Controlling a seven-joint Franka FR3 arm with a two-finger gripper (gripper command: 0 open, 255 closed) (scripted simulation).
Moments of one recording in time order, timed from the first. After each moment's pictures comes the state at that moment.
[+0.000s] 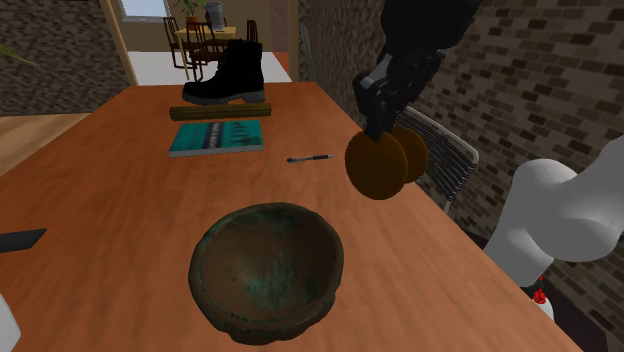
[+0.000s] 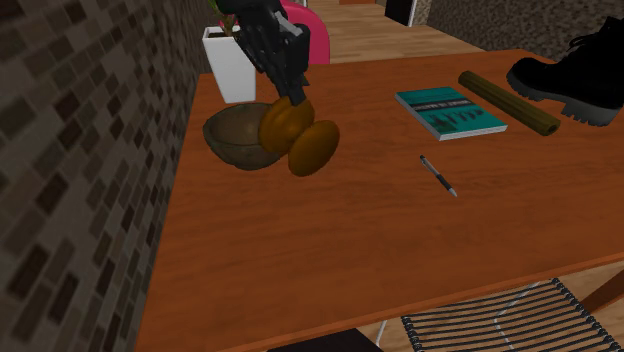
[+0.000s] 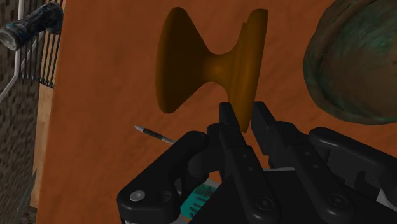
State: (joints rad) arm 0.24 -0.57 0.58 -1.94 -0.02 1.50 0.89
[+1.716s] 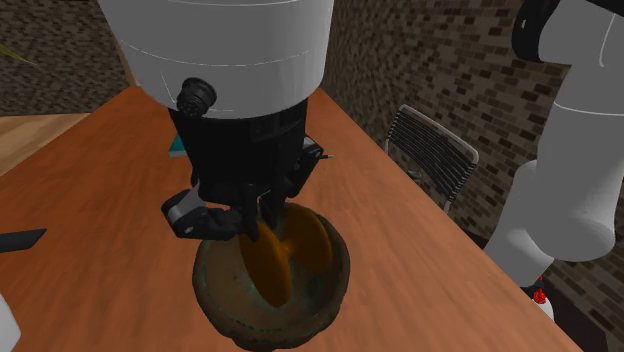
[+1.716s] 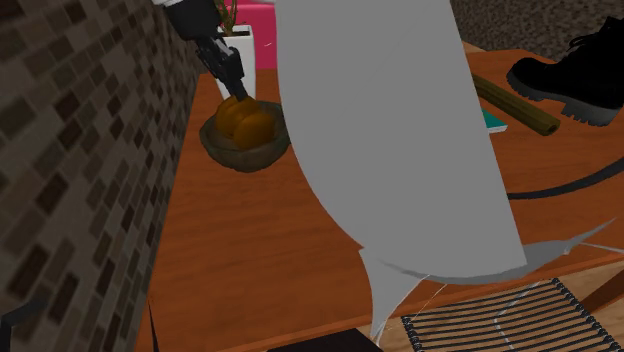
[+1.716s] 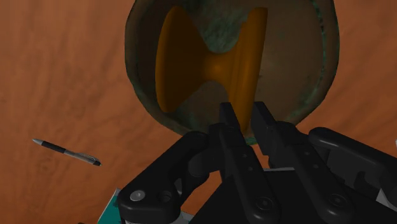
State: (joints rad) arm 0.23 0.15 1.04 -1.52 -0.43 1.48 1.39
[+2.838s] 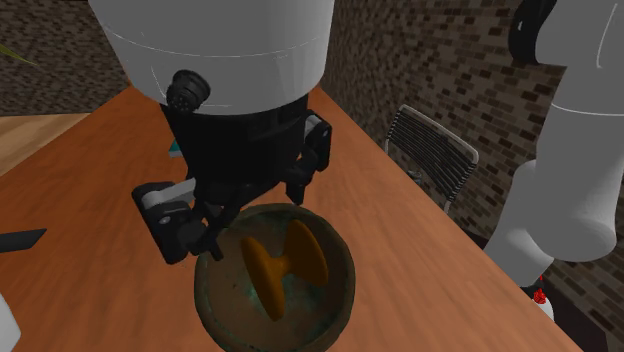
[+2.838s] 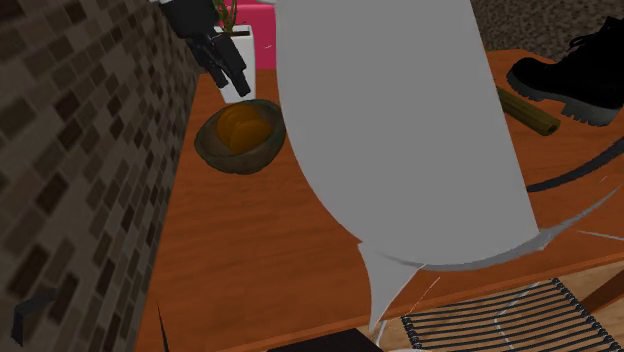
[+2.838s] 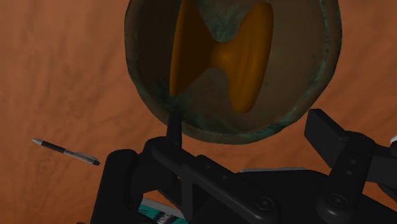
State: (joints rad) arm 0.24 0.16 1.04 -1.50 -0.44 1.47 1.41
